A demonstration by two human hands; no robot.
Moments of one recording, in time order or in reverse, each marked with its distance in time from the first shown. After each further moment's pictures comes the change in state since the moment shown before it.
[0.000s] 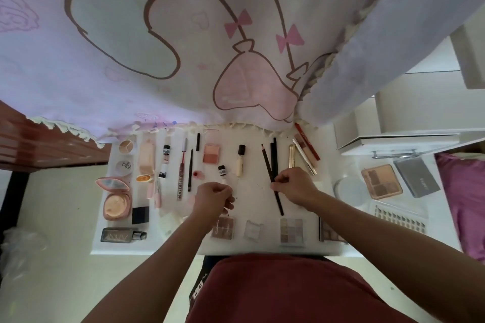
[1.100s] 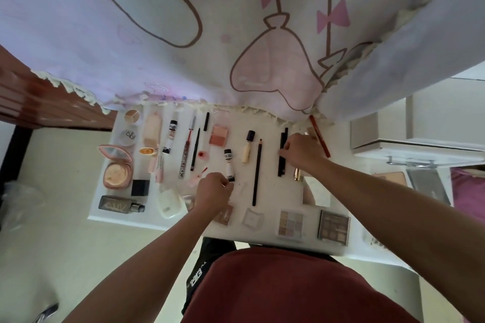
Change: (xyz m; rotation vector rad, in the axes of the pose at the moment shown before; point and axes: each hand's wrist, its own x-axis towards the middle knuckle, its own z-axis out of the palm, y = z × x) left_hand 0.015 -0.032 0.012 0.444 0.136 0.071; right_hand 0.069 -0.020 -0.016 -0.592 0.062 -0.042
